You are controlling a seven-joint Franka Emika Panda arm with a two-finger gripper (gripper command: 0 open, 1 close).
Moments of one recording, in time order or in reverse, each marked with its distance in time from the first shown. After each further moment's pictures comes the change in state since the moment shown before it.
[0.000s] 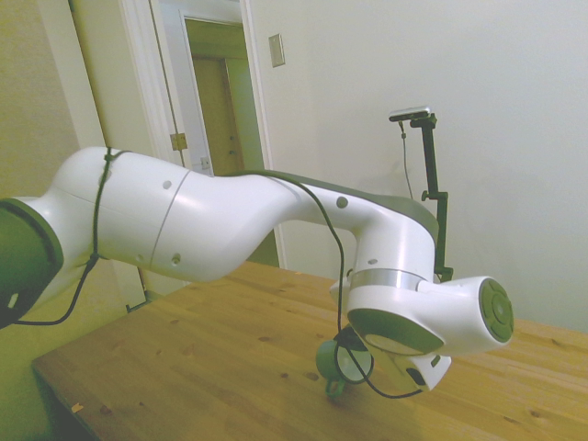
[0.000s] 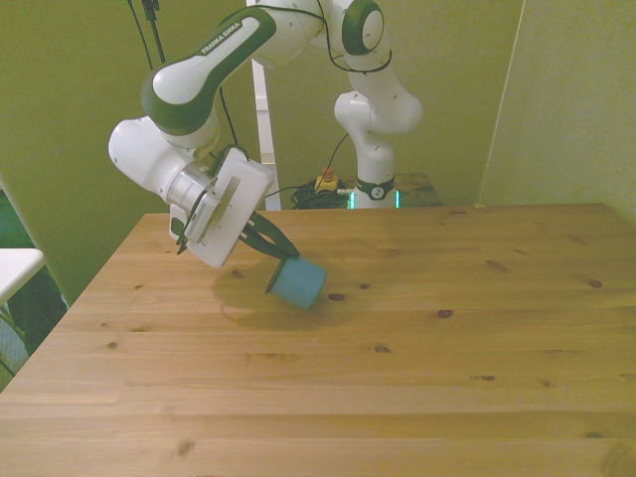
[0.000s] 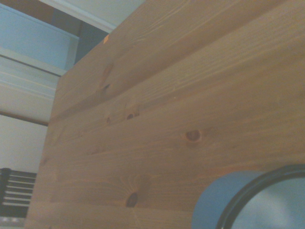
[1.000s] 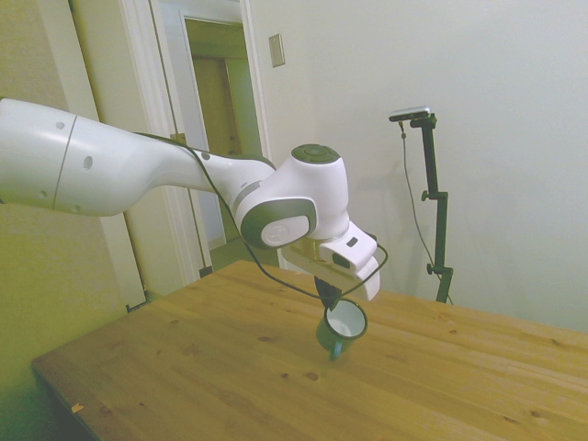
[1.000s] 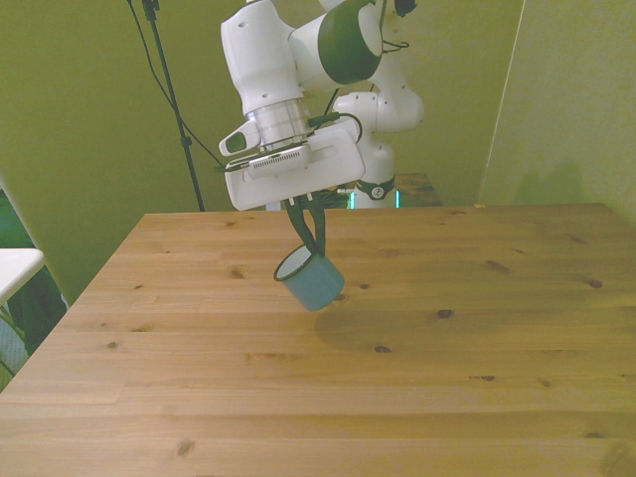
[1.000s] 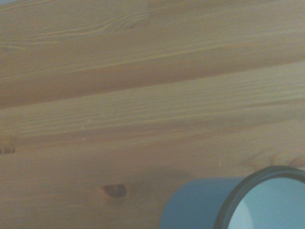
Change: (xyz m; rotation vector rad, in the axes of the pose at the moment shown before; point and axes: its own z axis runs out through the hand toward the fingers) arm -0.064 -0.135 0.087 -0.490 0.524 -0.053
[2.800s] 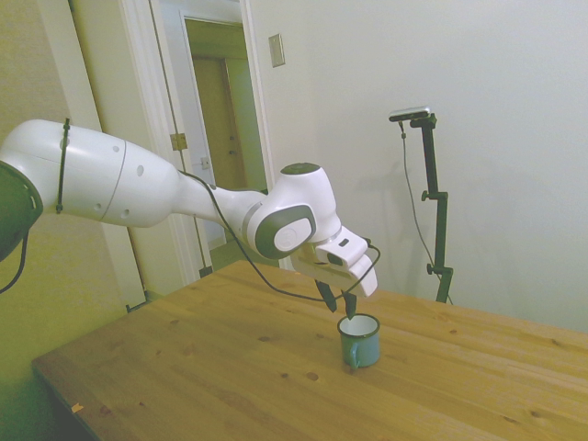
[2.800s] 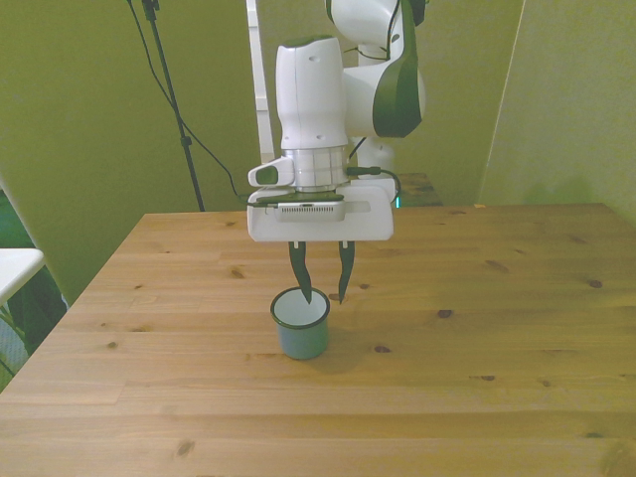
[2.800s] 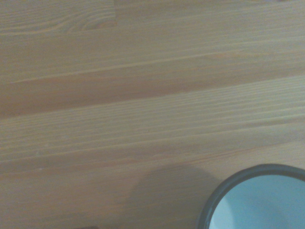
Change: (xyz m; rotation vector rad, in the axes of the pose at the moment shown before) arm -0.006 -0.032 0.043 -0.104 0.098 0.014
